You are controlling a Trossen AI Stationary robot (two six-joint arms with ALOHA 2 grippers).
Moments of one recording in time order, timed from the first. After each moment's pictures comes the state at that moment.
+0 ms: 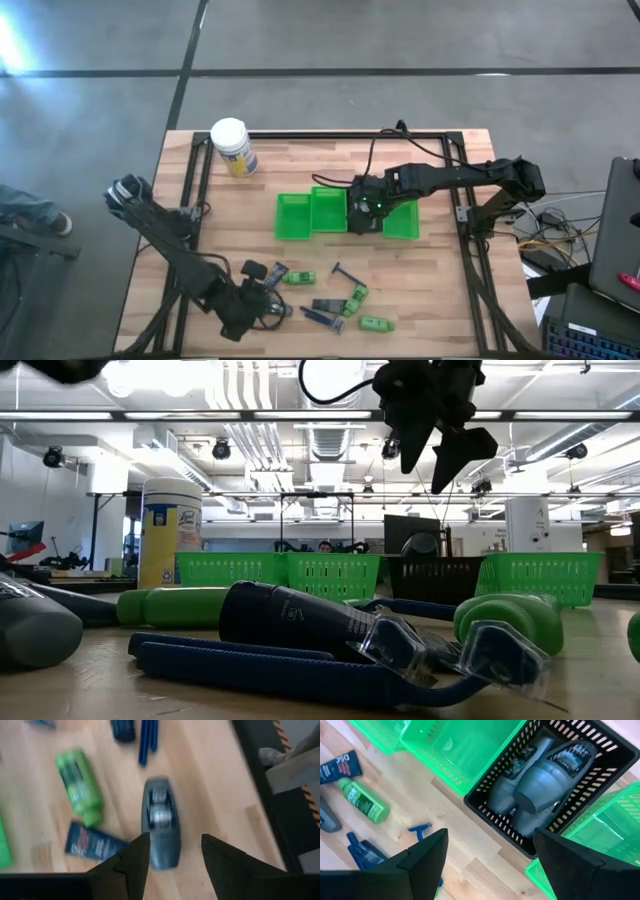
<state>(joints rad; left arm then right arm) -0.78 1.55 1.20 -0.77 -0.19 -0.42 -0.01 1.59 1.33 -0.98 -0.01 0.91</state>
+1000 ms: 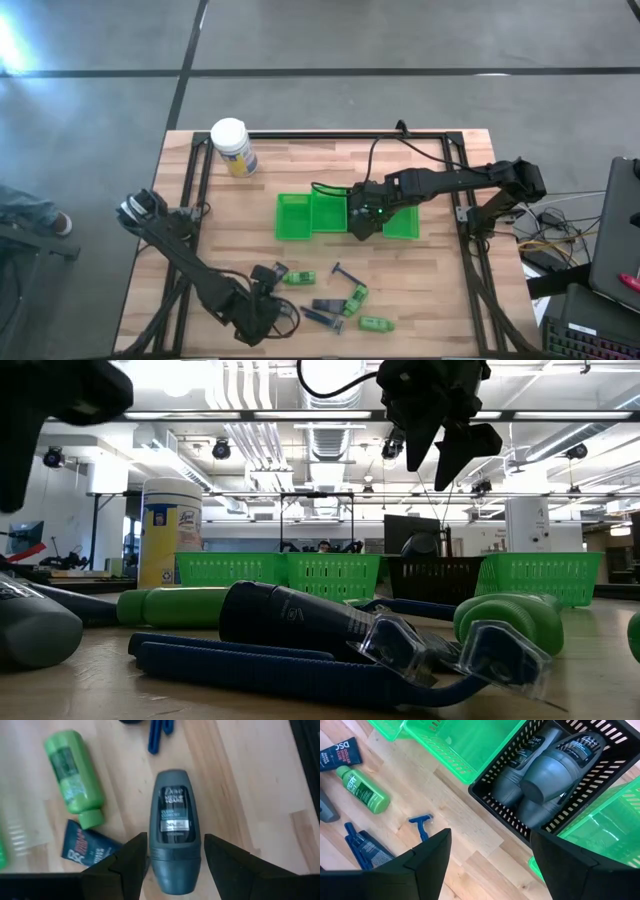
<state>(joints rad) -0.76 1.72 1.24 -0.77 -0.23 -0.44 0.03 1.59 1.33 -0.99 0.00 0.92</state>
